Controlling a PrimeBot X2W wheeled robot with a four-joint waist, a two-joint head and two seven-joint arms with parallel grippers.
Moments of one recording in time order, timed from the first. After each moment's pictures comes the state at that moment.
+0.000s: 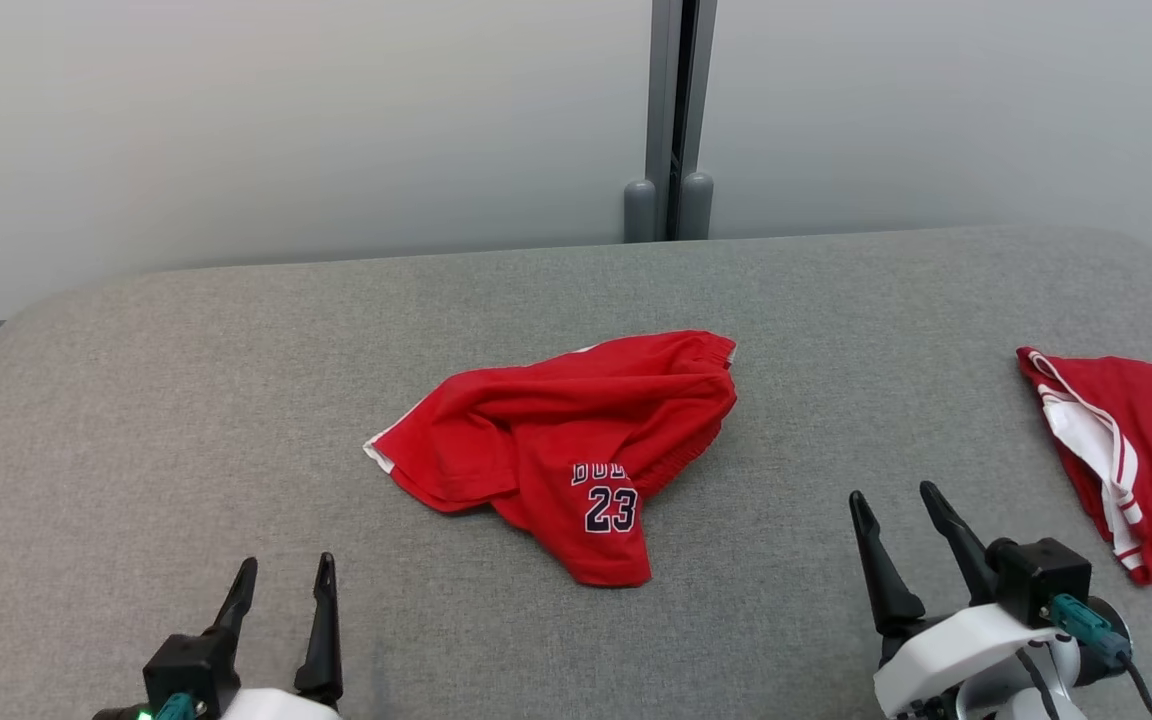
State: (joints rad) left arm -0.01 0.09 -0.12 0.37 -0.25 0.06 -0.26; right arm -0.17 -0.05 0.14 0.46 0.21 0.13 -0.26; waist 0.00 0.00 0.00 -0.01
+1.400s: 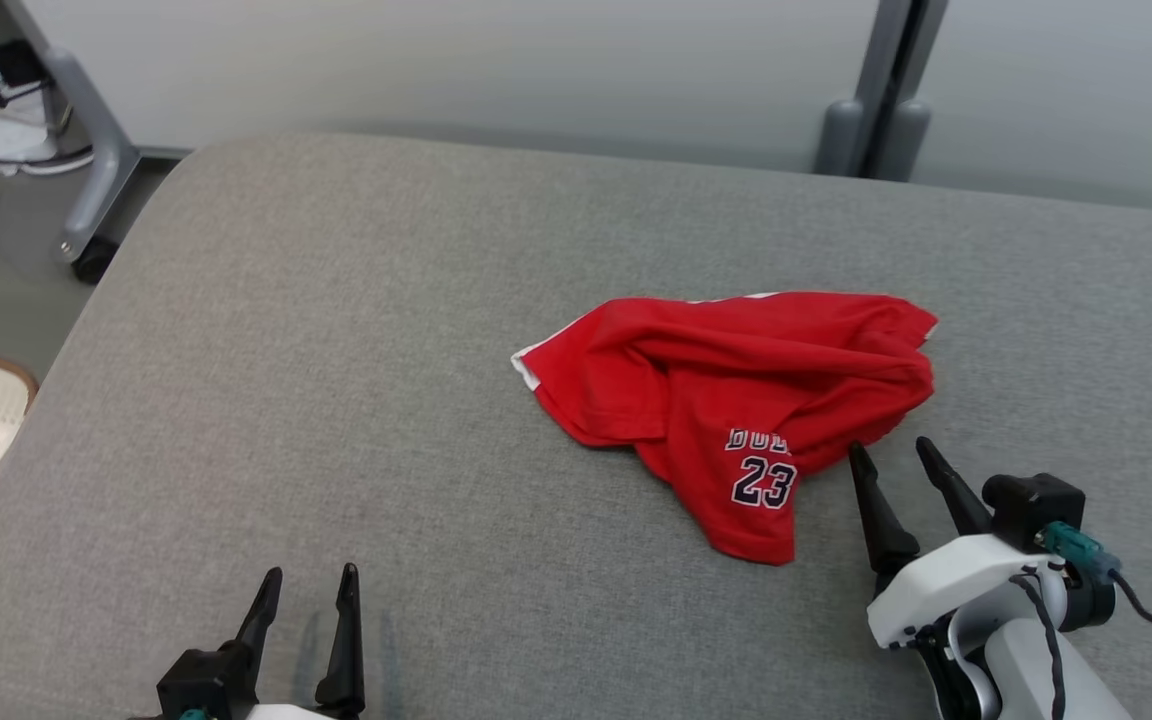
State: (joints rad) left arm 0.05 0.05 -0.09 0.31 -0.24 0.02 -0.26; right arm -0.32 -0.05 0.17 0.64 0.27 0.13 -0.26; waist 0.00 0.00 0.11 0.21
